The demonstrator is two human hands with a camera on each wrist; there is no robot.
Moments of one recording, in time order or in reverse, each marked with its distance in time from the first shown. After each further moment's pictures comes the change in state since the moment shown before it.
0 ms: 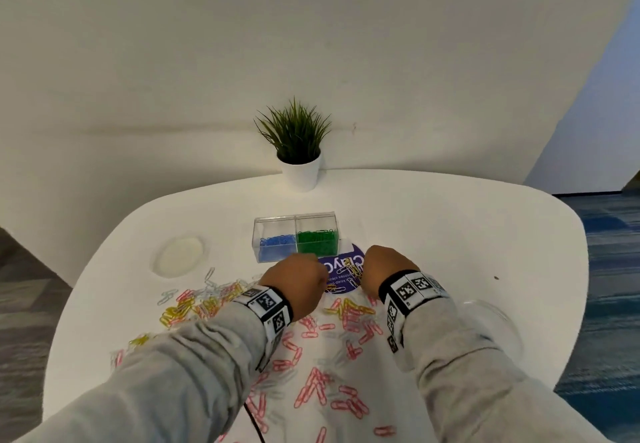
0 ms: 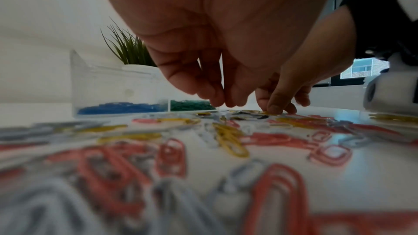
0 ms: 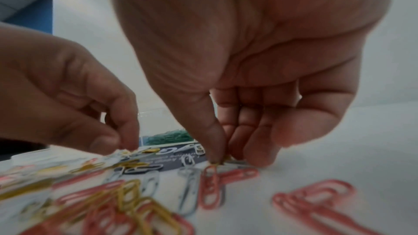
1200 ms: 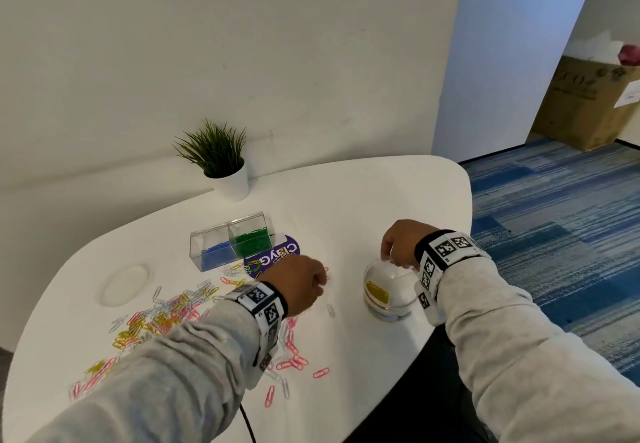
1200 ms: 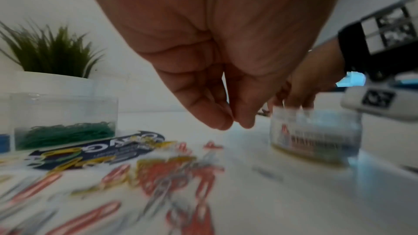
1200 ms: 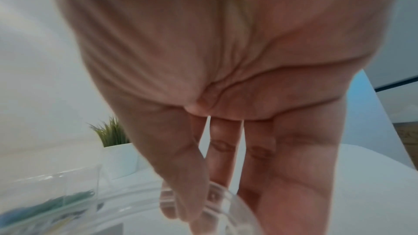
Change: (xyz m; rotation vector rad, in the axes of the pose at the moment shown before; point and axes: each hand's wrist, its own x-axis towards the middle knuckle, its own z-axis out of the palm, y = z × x) left_hand -0.008 0.127 -0.024 -0.070 -0.137 0.107; right_hand -0.109 0.142 -0.068 0.042 -0.112 0.088
